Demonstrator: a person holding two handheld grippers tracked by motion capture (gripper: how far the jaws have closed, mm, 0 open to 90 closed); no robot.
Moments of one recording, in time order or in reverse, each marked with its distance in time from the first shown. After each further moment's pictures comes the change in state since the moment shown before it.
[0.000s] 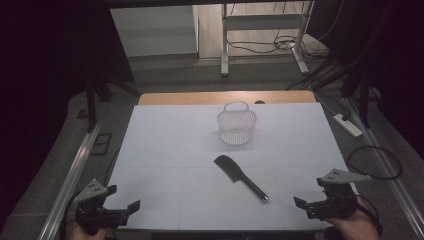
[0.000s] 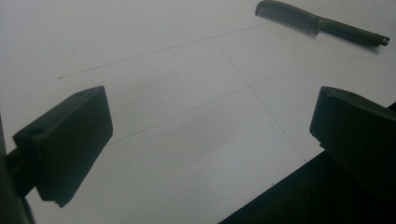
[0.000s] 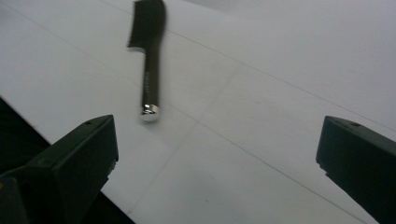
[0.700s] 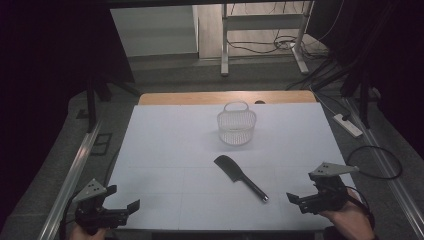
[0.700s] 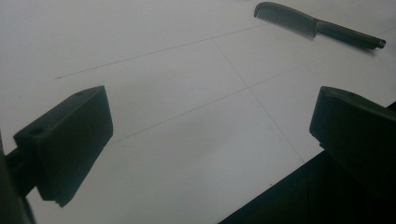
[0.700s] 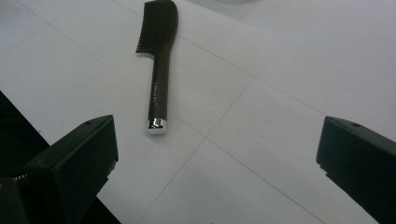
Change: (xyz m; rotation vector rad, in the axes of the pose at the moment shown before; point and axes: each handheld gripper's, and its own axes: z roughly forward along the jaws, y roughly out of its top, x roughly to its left) left arm 0.002 0.000 0.000 -0.004 -0.009 -0.010; right arm 0.004 0.019 0.013 0.033 0.013 -0.052
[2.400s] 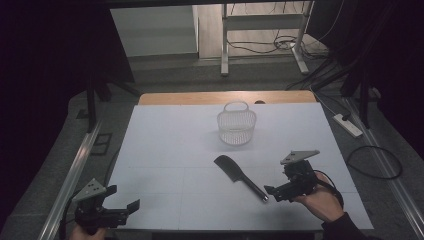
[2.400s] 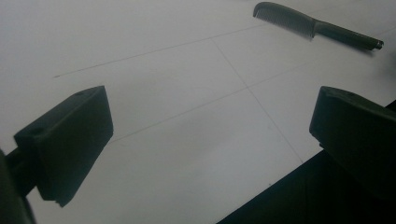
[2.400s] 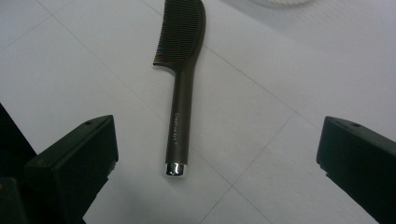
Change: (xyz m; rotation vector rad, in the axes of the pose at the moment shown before) left arm 0.001 0.000 0.000 0.003 -0.008 -0.008; right arm 0.020 0.043 0.052 0.114 0.048 -0.076
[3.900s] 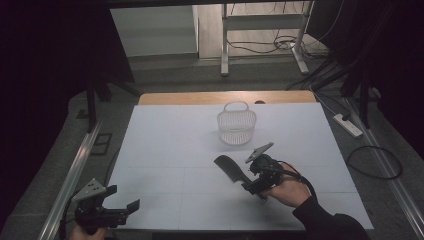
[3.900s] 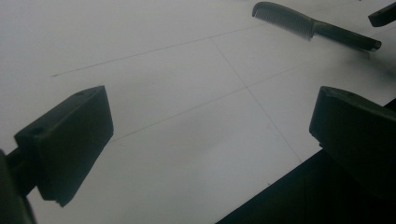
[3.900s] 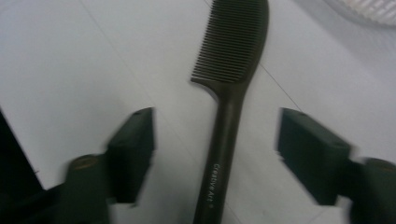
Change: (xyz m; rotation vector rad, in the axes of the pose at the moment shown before) left arm 0.001 0.000 0.000 0.001 -0.007 -0.004; right arm 0.031 0.044 0.057 0.168 0.066 -0.166
